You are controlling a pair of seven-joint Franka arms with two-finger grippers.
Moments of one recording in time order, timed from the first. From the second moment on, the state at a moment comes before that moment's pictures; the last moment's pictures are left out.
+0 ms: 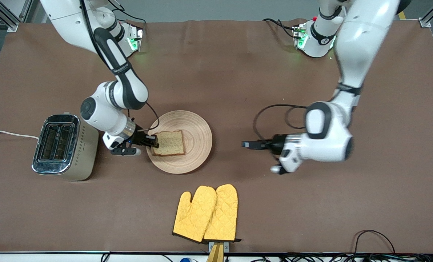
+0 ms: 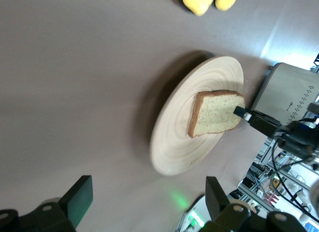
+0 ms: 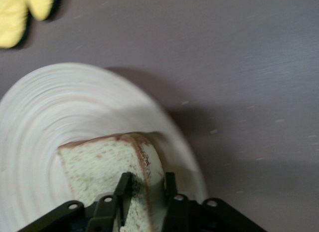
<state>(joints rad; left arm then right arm) -0.35 0.70 -0.12 -1.53 -0.95 2.09 -0.04 0.37 0.42 -0.05 -2.09 0.62 2.61 -0.09</state>
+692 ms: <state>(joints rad) -0.58 0.98 -0.11 -1.38 -1.25 2.36 0.18 0.36 0.20 -0.29 -2.05 0.12 2.18 -0.09</state>
